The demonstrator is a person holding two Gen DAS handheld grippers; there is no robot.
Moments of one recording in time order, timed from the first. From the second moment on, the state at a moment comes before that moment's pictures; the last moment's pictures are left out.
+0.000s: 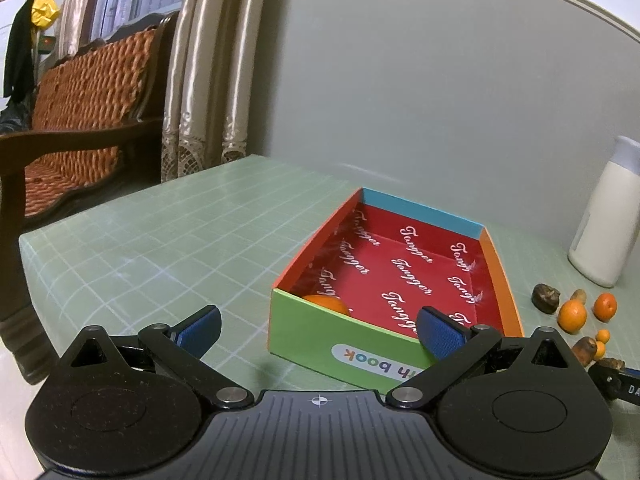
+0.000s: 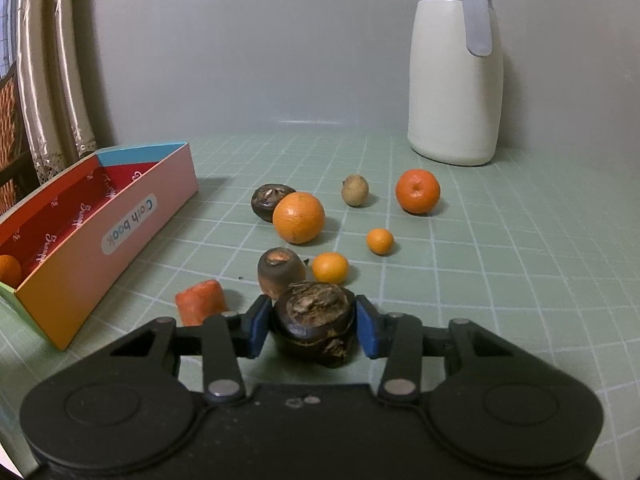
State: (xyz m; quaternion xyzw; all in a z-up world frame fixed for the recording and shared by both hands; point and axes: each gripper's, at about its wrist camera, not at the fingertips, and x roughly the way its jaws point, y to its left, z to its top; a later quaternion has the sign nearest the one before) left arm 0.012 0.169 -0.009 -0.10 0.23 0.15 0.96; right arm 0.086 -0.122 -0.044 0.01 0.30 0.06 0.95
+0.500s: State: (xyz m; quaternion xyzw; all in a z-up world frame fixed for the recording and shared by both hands) left arm -0.001 0.190 -0.010 -0.11 0.23 0.18 0.95; right arm 0.068 -0.104 -0.011 0.00 0.26 0.09 0.96
